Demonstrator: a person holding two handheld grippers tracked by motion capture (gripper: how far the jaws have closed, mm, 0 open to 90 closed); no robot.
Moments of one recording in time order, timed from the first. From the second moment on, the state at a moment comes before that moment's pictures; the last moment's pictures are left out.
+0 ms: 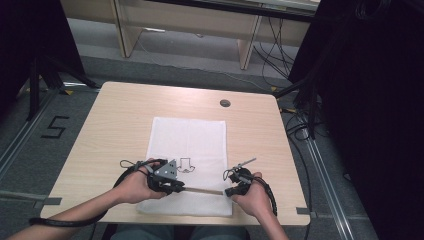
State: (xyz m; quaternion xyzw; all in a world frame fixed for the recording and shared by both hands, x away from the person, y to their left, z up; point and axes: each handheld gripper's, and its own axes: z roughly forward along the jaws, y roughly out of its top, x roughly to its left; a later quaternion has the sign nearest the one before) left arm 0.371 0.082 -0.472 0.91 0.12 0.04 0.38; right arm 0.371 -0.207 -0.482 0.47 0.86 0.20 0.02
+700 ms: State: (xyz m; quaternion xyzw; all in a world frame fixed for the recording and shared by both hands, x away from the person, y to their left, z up) left arm 0.369 0.107 -0.475 0.91 0.14 0.05 0.39; right arm 0.371 -0.207 -0.482 0.47 0.86 0.20 0.01
